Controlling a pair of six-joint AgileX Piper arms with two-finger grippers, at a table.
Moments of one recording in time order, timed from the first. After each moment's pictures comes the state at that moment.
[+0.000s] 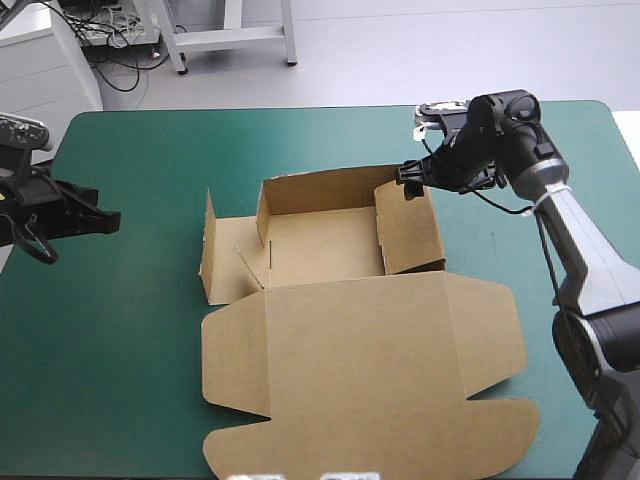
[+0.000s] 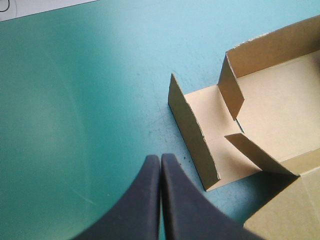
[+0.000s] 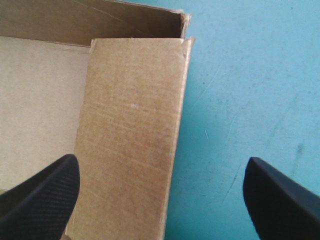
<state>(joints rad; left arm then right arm) 0.17 1.13 -1.53 -0.34 1.24 0.41 0.29 1.85 -1.88 0.08 1.24 0.06</state>
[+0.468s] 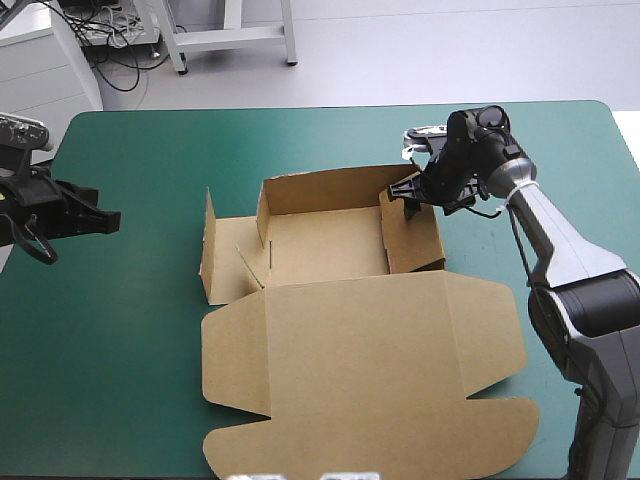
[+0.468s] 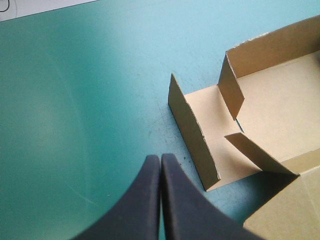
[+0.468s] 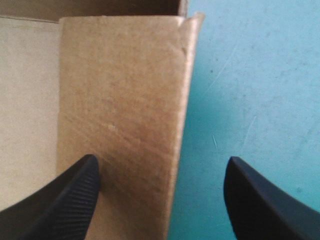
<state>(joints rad) 0.17 1.13 -1.53 -0.34 1.24 0.41 0.29 1.99 -1.88 0.09 1.24 0.06</state>
